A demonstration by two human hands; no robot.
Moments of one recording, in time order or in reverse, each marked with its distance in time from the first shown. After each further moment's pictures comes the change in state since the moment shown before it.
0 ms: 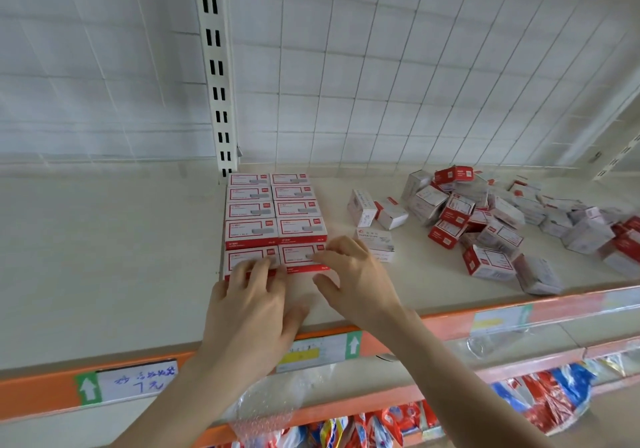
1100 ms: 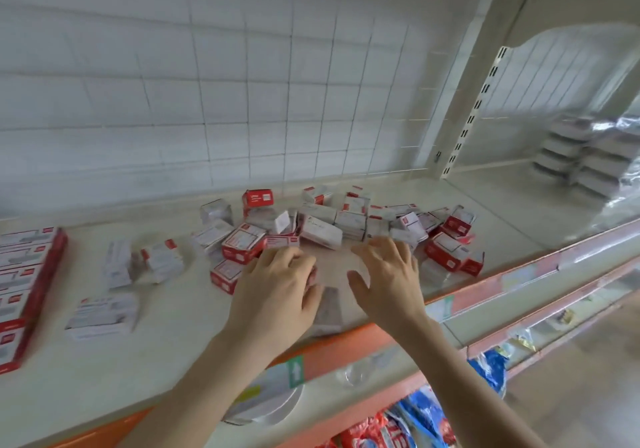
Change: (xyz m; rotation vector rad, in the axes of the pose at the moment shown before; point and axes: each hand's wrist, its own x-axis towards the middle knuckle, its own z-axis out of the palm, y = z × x) left_hand 0.143 0.297 0.022 -0.266 0.095 0.290; right_hand -0.091 0.263 -0.182 -0.354 0.116 0.435
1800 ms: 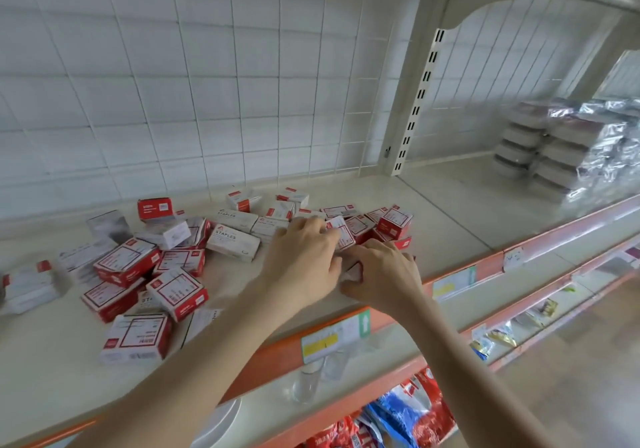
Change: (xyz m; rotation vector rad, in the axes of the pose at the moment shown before) left_hand 0.112 0.123 0.054 0.083 -0.212 0.067; right_hand 0.028 0.131 -0.031 -0.065 -0.377 0.085
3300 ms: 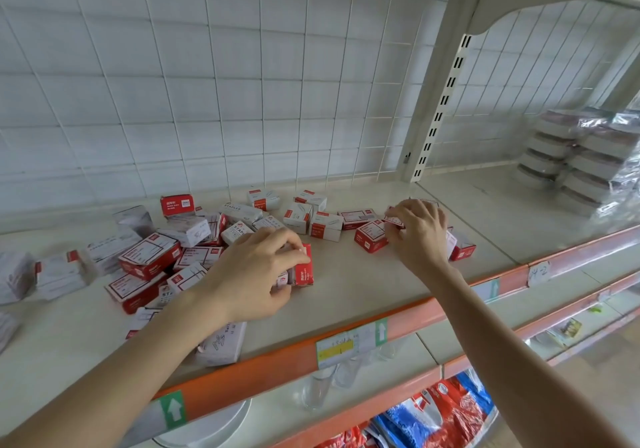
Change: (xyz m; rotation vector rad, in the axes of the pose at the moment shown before) left_hand -0.036 -0.079 0.009 -0.018 0.080 0.256; right_hand 0.067 0.048 0.013 0.111 0.553 -0.064
